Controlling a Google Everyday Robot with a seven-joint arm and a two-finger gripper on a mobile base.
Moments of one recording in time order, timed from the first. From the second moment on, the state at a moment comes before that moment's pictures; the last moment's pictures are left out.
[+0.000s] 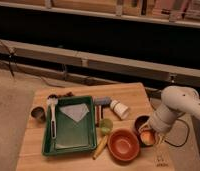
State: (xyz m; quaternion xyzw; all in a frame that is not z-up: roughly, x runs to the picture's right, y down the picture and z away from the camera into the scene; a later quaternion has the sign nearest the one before) arm 0.264 0.233 0.685 -0.37 -0.25 -0.24 0.86
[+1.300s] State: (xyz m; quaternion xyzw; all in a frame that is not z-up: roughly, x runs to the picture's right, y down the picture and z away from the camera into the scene) arm 0.237 0.147 0.795 -0.44 -0.28 -0.34 0.78
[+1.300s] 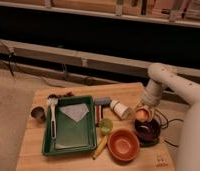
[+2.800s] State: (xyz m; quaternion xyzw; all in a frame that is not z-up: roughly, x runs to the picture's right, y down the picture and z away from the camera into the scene) arm 0.139 0.159 0.792 -0.50 -0.20 -0.44 0.72
